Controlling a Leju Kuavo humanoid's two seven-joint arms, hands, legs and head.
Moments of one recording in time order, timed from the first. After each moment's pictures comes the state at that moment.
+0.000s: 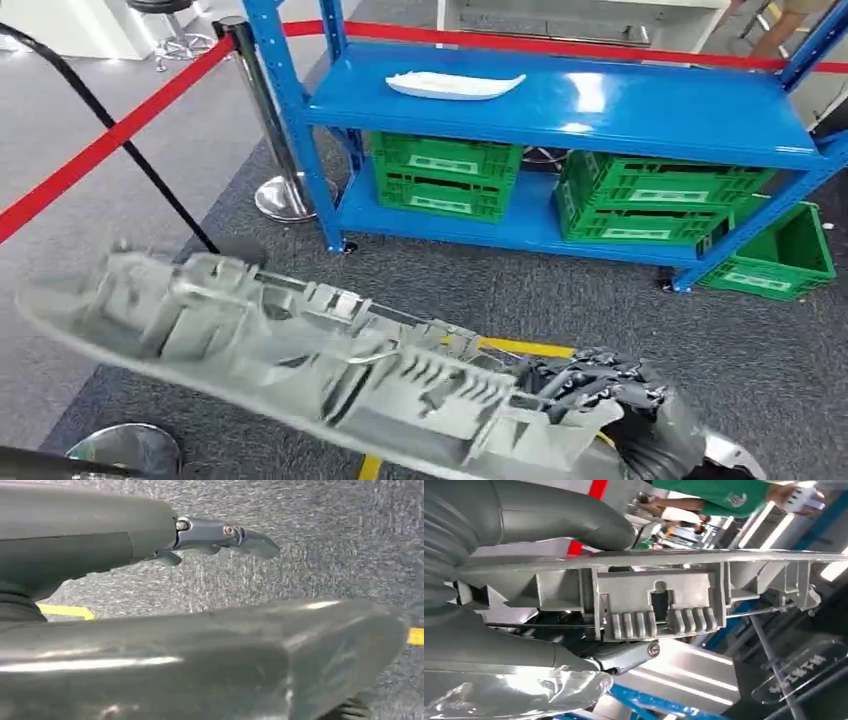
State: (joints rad) left arm 0.02 0.00 0.68 -0.20 -0.62 -0.03 -0.20; right arm 0.02 -0.27 0.50 -2.10 0.02 0.25 -0.55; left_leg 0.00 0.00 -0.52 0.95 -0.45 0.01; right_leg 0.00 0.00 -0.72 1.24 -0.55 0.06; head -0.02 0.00
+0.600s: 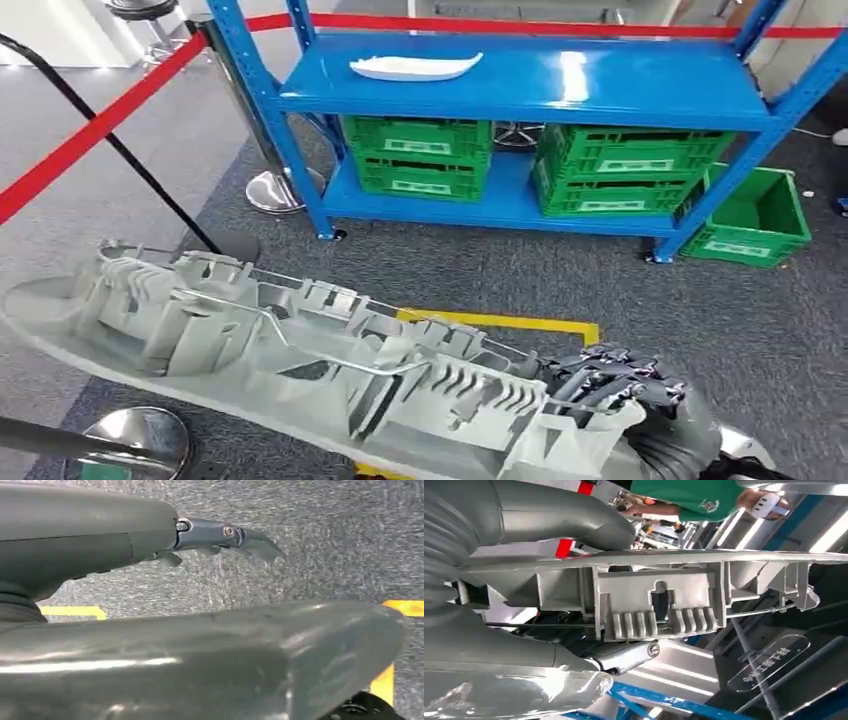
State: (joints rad) left arm 0.02 -0.01 0.69 -0.20 -0.64 -0.02 -0.21; right arm 0.00 -0.29 0.49 -2.10 -0.04 0.30 -0.57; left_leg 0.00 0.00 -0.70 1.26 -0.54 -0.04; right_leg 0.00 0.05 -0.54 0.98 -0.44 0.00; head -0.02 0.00
